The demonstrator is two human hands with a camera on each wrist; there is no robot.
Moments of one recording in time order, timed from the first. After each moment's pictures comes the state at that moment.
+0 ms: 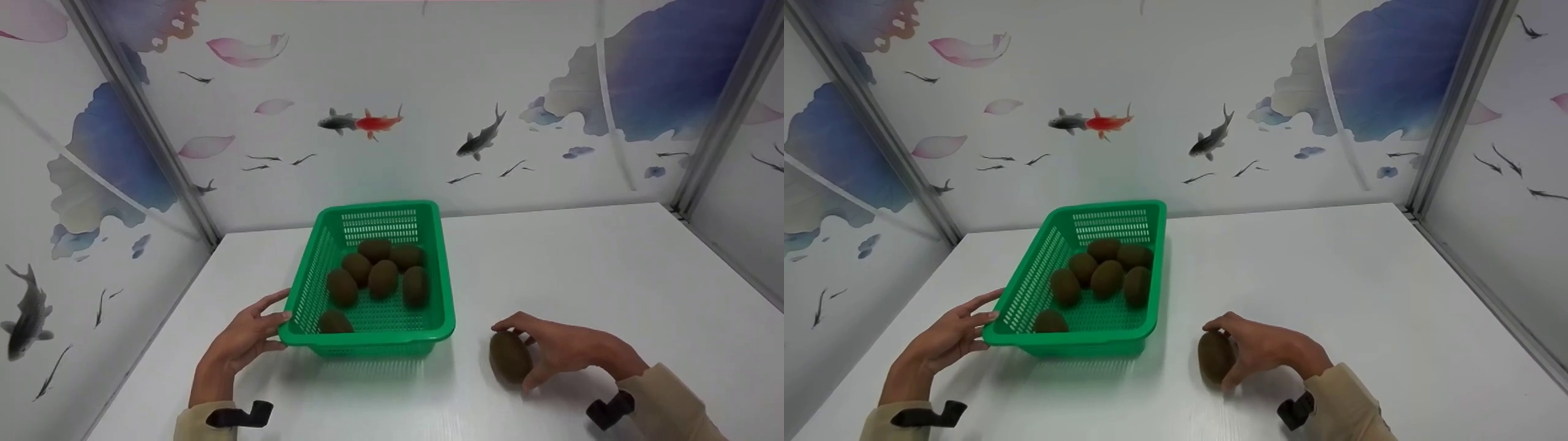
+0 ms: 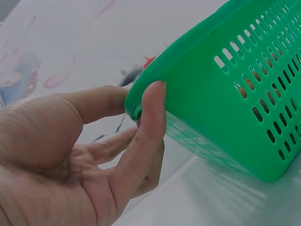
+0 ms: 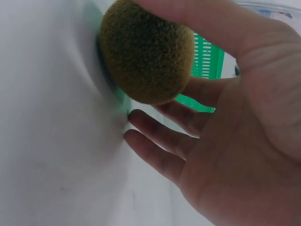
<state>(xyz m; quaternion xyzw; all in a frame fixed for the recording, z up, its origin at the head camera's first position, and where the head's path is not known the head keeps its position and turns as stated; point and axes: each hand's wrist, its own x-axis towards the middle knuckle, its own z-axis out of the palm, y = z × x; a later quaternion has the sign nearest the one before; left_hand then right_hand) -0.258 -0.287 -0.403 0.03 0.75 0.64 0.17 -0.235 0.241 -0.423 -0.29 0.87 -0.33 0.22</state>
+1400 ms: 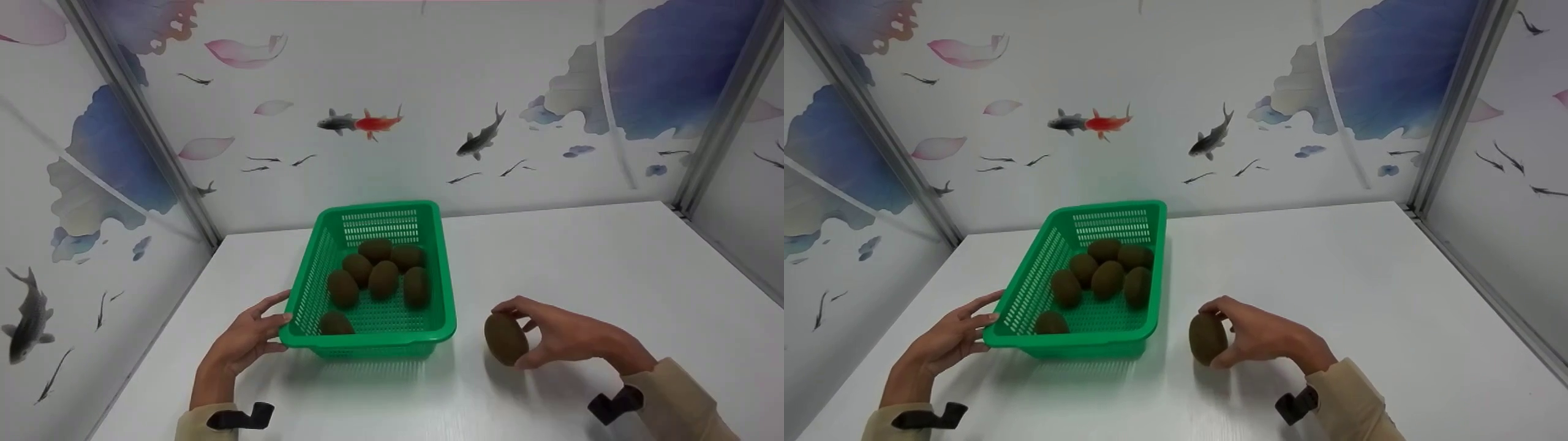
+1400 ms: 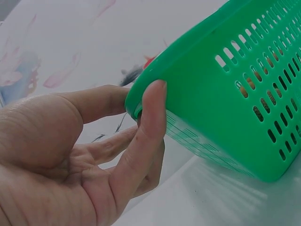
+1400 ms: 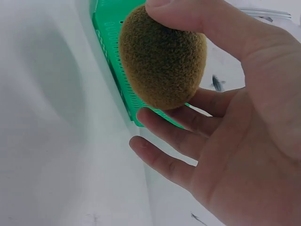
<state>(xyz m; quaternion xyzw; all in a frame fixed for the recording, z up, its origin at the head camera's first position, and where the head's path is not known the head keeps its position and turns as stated) -0.259 -0.288 -0.402 0.04 0.74 0.65 0.17 -0.233 0.237 -0.401 -0.31 0.86 -0.37 0.16</state>
